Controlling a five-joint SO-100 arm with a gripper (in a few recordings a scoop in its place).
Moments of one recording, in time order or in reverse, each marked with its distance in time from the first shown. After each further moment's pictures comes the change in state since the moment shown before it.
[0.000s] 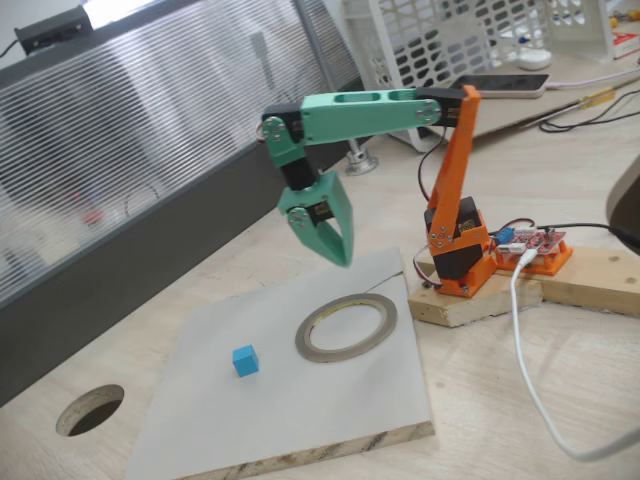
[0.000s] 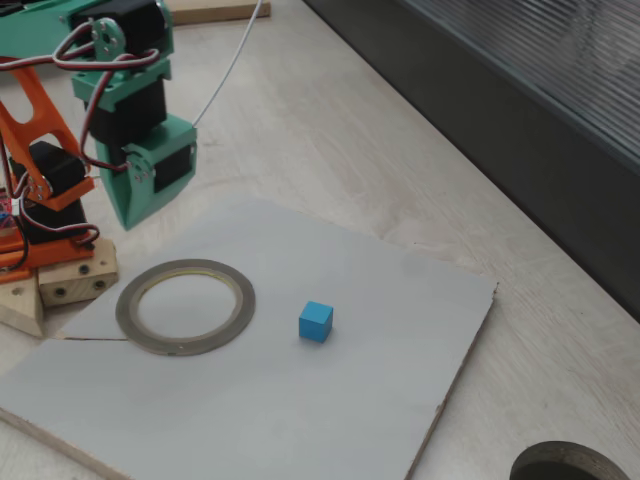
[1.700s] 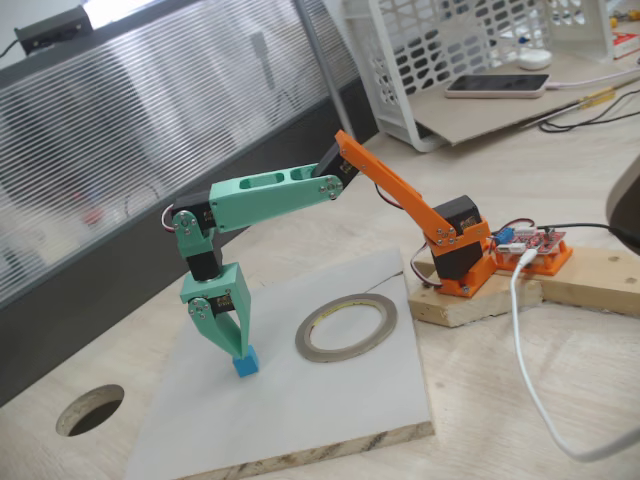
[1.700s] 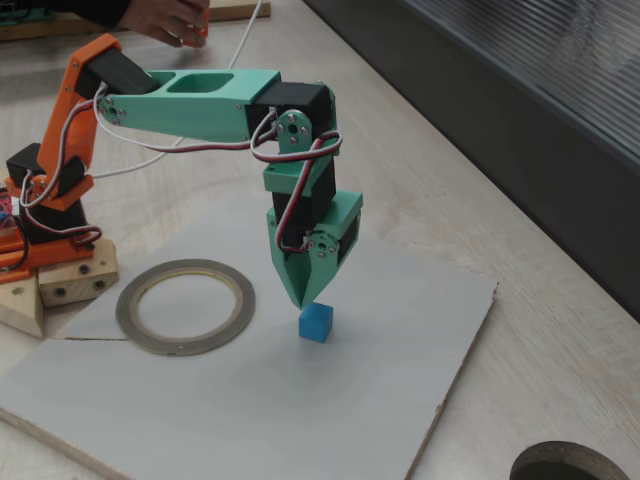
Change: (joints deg) arm -9.8 -49.2 -43.9 -17.8 0.0
